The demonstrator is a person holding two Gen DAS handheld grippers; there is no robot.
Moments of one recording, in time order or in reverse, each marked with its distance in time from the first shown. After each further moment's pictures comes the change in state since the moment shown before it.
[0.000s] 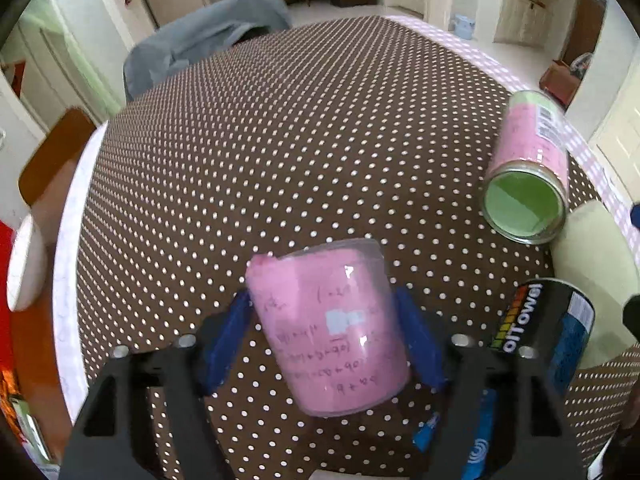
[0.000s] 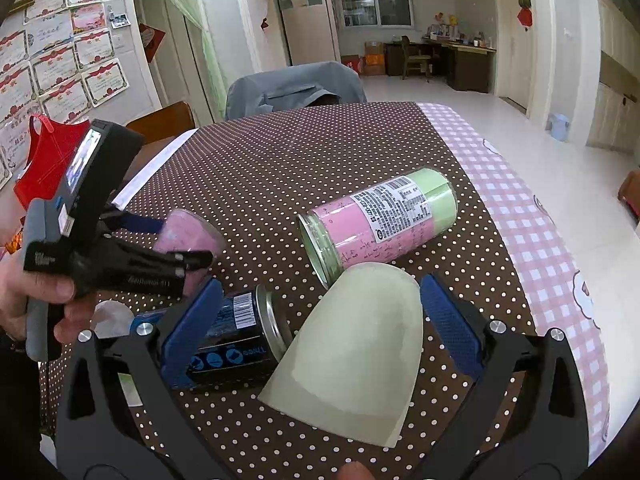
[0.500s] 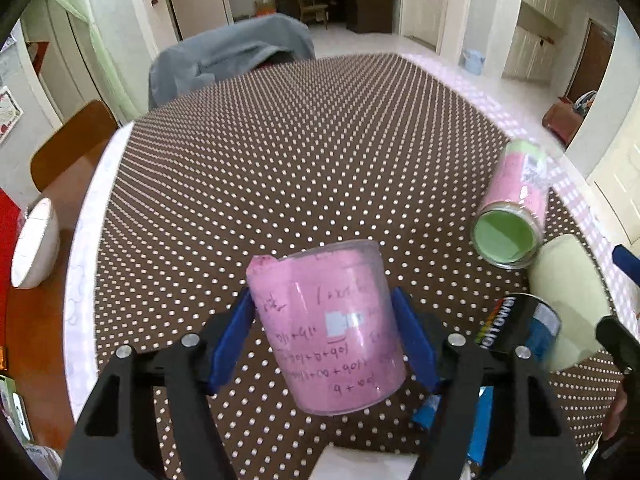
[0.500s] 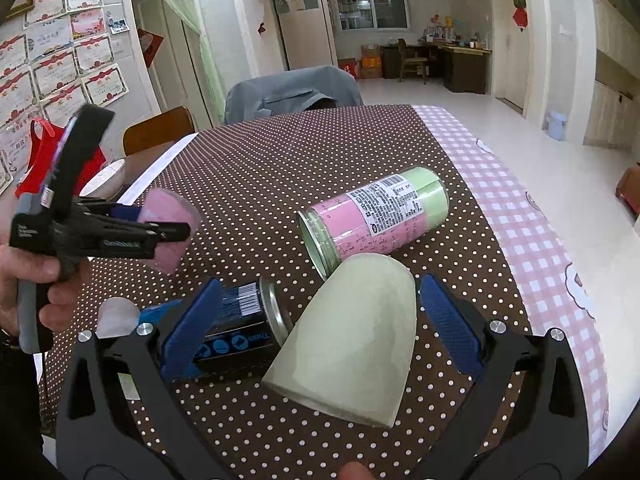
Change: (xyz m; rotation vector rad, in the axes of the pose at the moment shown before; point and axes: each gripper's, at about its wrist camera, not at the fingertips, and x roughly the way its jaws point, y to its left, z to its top) left arm -0.052 0.019 -0.011 -0.077 -0.112 -0.008; right arm -0.020 0.002 -0.007 0.003 -0.027 -0.003
